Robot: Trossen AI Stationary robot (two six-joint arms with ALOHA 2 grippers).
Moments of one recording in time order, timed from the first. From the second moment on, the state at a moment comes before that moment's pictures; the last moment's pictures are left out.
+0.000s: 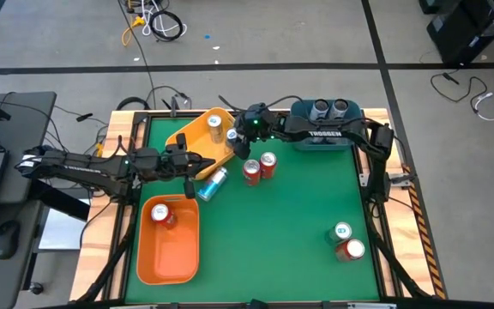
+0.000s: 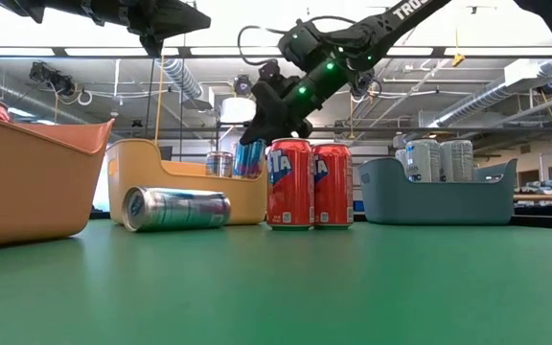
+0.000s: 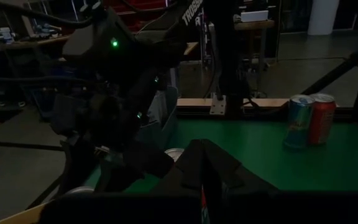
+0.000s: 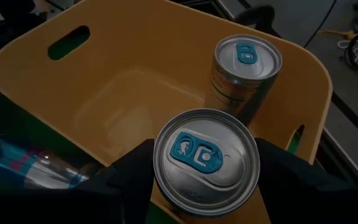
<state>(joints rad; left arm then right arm) -0.05 0.87 0.58 0.22 -0.28 0.04 -0.37 1.93 1.42 -0.09 -0.05 0.00</state>
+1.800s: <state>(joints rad) 0.04 0.52 0.58 -0.04 -0.24 0.02 -0.04 2.16 1.84 -0.46 -0.21 -0.39</state>
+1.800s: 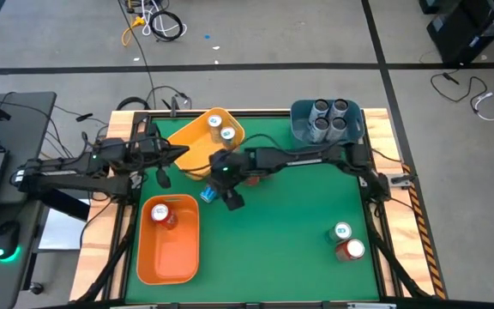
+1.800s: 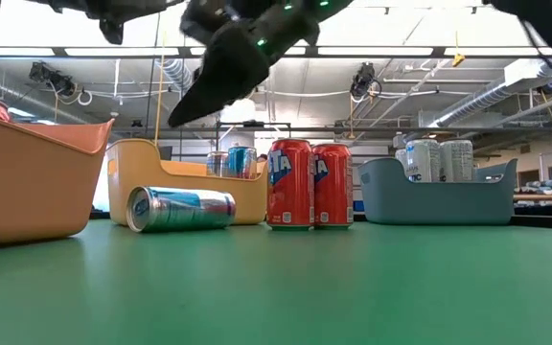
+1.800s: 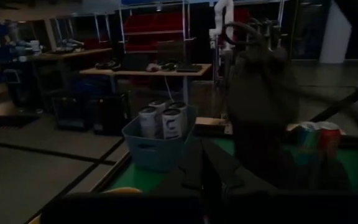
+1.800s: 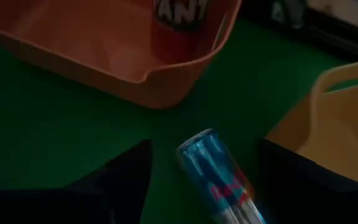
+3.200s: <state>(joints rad) 0.07 0.51 0.58 -0.12 -0.23 0.02 0.02 2.55 2.32 -0.98 -0.04 -0.72</state>
